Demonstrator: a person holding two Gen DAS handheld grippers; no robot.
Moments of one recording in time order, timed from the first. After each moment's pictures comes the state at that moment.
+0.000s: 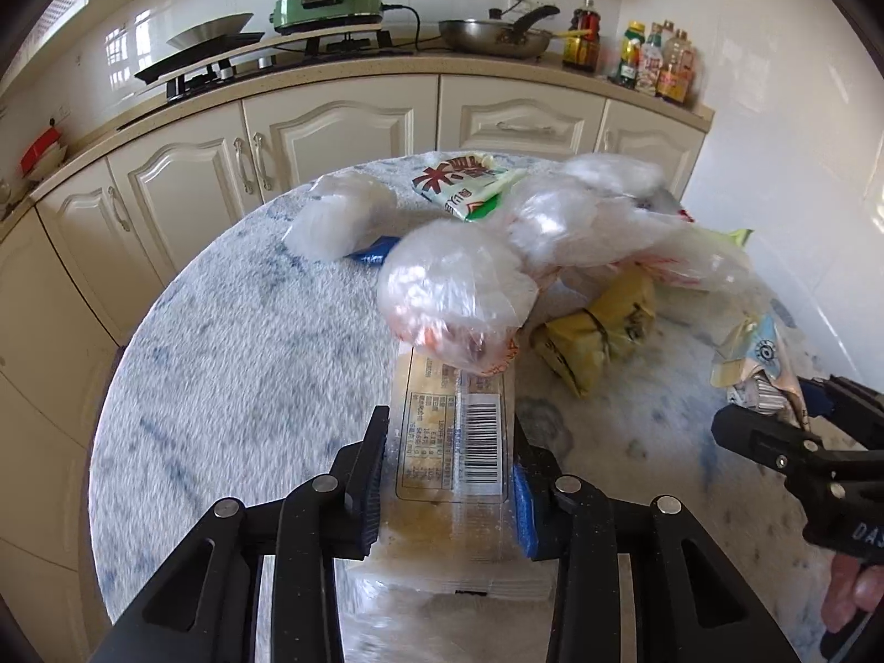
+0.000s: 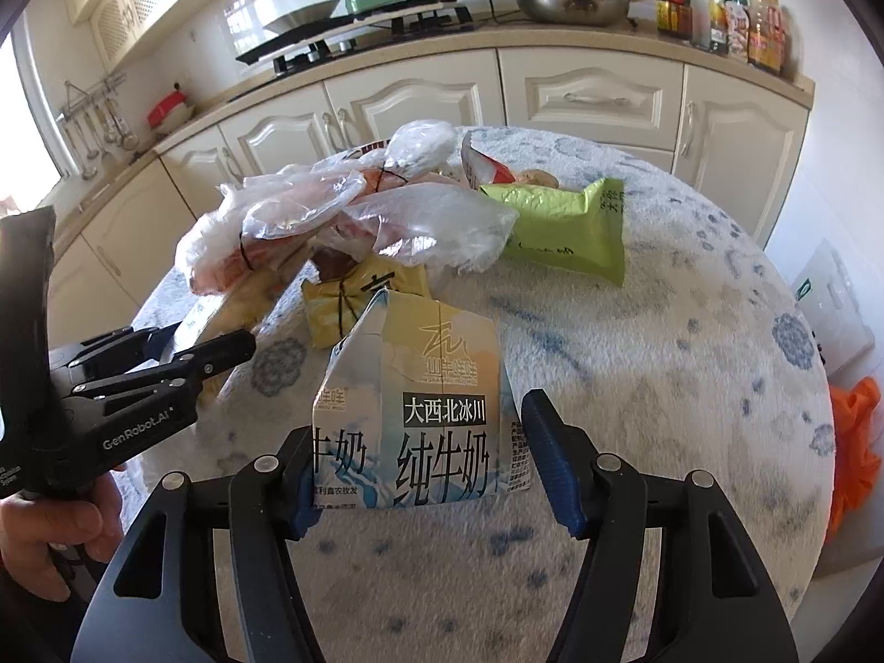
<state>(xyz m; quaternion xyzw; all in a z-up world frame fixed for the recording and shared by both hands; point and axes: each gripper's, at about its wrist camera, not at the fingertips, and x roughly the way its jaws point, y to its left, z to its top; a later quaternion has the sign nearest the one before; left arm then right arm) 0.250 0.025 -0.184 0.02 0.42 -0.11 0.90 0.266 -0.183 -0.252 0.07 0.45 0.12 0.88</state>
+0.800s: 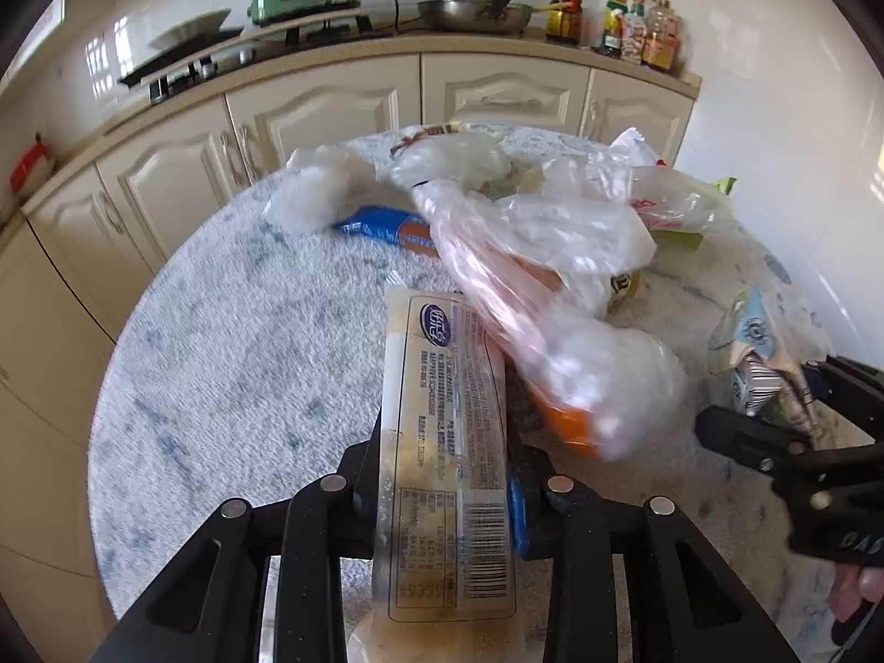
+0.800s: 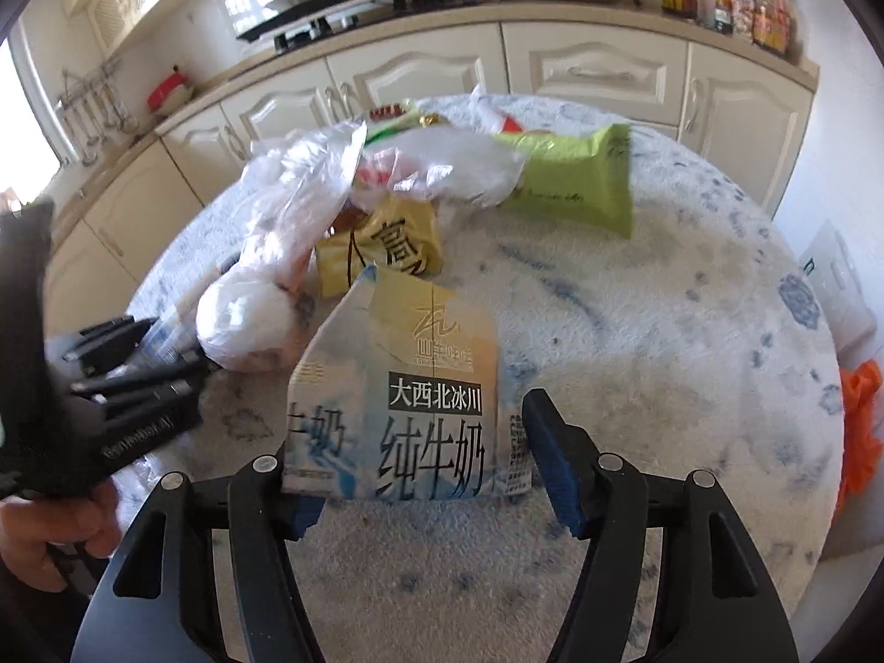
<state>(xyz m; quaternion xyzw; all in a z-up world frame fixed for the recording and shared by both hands) 0.216 0.008 -0.173 0.06 0.43 -0.10 0.89 0.261 -0.173 -0.266 0.03 0.48 0.12 0.87</state>
